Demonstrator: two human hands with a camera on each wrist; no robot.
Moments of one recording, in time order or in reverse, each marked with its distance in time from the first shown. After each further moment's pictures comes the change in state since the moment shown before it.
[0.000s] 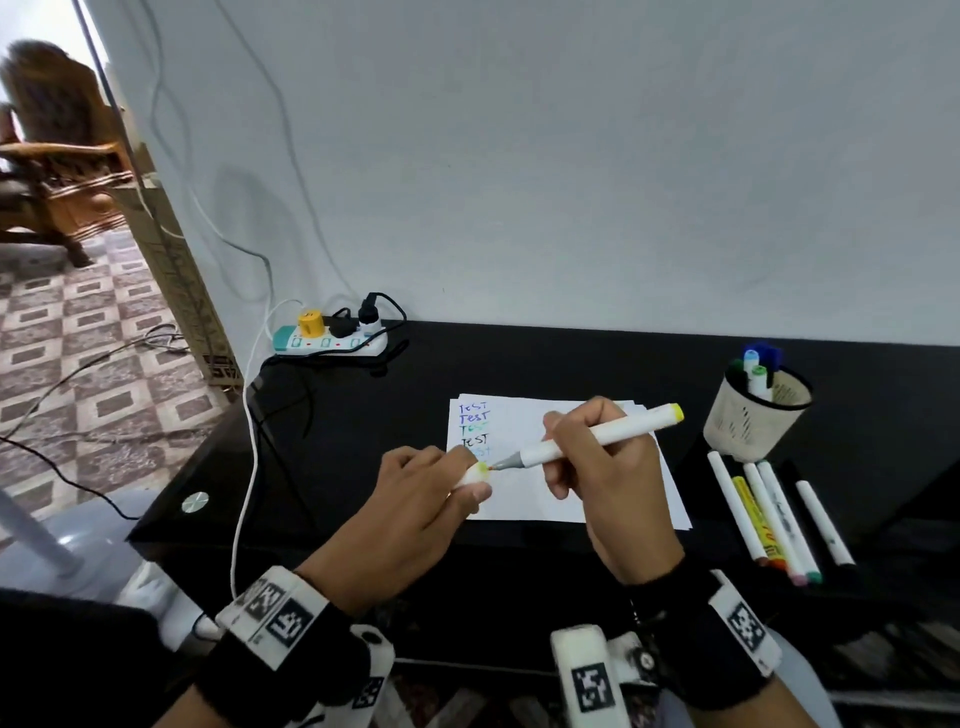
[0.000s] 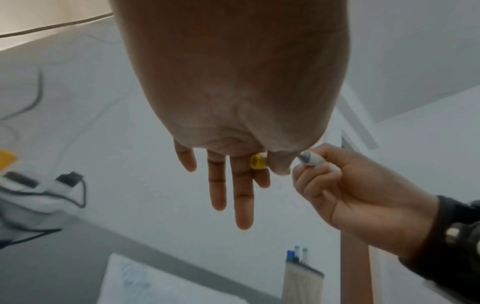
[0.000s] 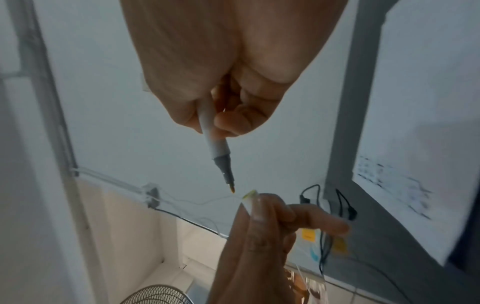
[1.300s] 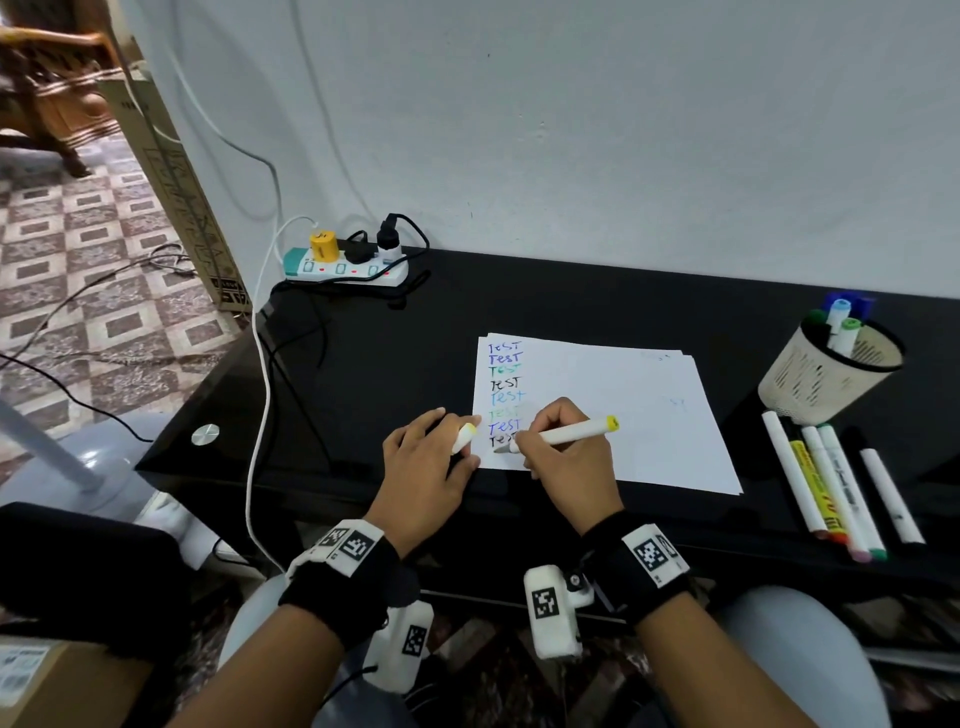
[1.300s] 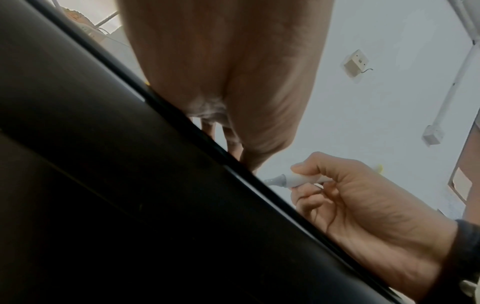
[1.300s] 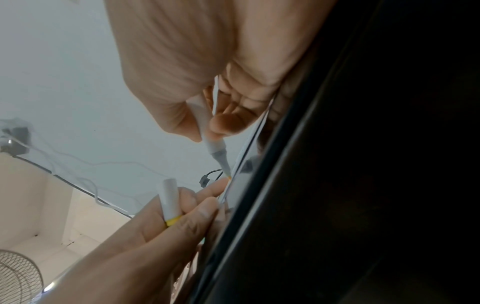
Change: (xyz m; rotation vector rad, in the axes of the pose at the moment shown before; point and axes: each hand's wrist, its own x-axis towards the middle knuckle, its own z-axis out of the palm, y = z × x) left_hand 0.011 -0.096 0.094 0.010 0.170 -0.275; right_hand 0.026 0.144 0.011 -0.433 -0.025 0.156
